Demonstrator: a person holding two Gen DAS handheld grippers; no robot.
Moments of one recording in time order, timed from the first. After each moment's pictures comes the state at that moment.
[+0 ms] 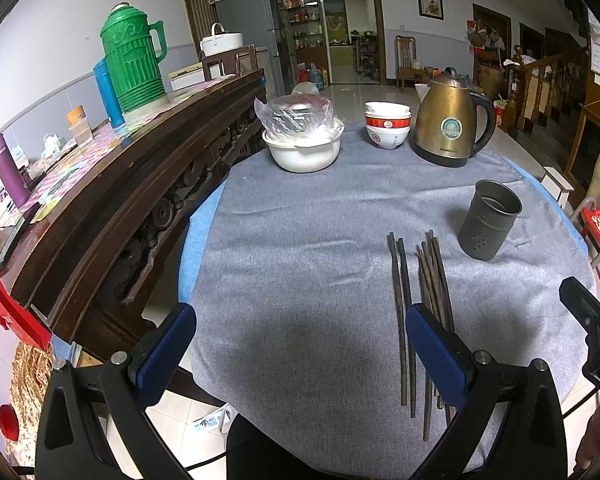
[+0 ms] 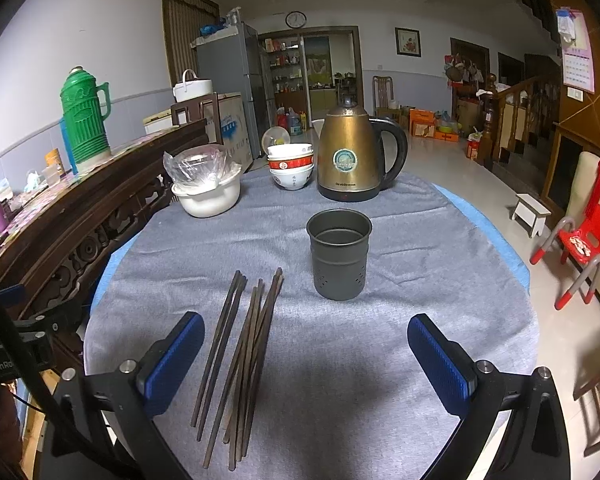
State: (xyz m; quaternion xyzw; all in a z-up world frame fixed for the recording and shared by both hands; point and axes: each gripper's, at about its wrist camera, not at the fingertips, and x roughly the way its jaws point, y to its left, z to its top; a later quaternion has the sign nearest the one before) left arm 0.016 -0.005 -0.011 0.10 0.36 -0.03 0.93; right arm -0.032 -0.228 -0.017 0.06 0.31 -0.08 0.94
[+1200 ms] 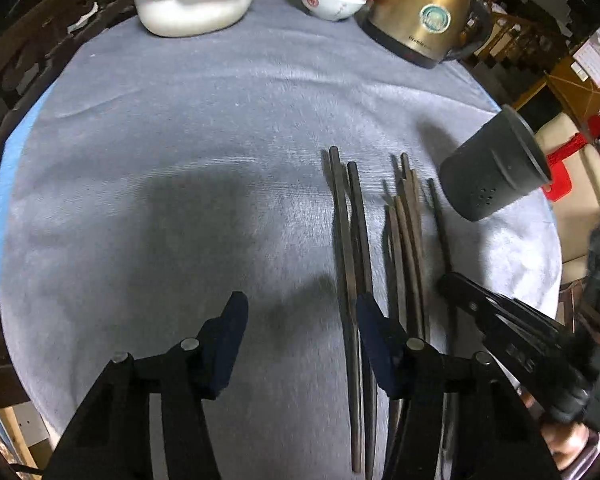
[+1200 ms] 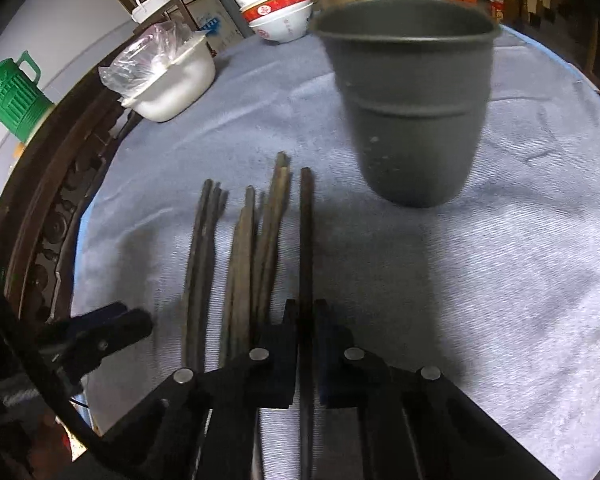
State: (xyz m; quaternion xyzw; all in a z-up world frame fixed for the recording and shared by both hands) left arm 0.169 -0.049 -0.152 0.01 0.60 -0.19 0.78; right arm 0.119 -0.251 -0.163 0.19 0.52 -0.02 0.83
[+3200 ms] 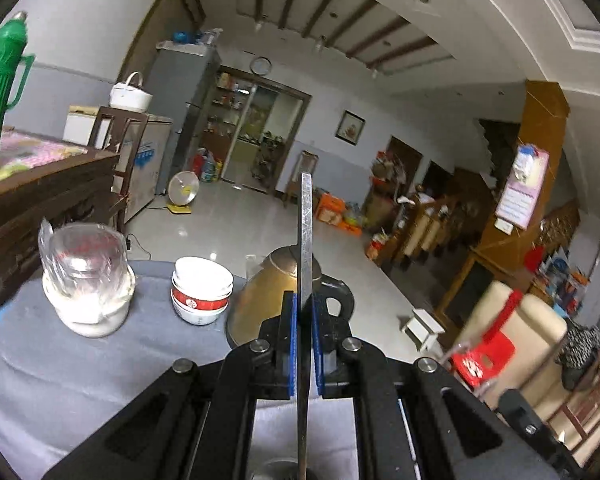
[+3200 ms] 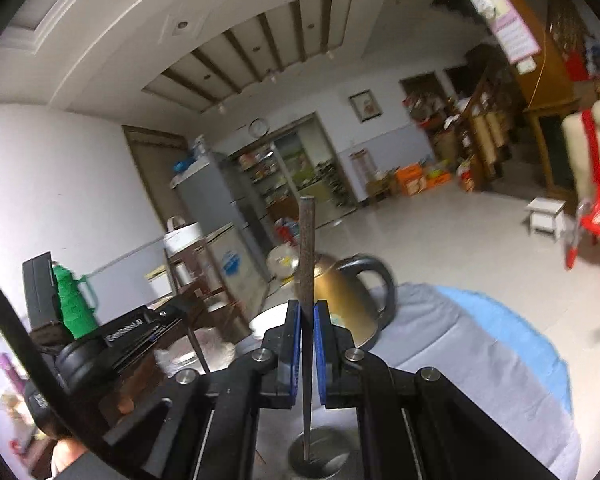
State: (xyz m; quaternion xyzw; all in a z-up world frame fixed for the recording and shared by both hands) left arm 0.231 -0.187 0.043 -0.14 0.21 -0.25 0.93; right arm 0.063 -0.370 0.079 0.21 0.10 -0.10 0.97
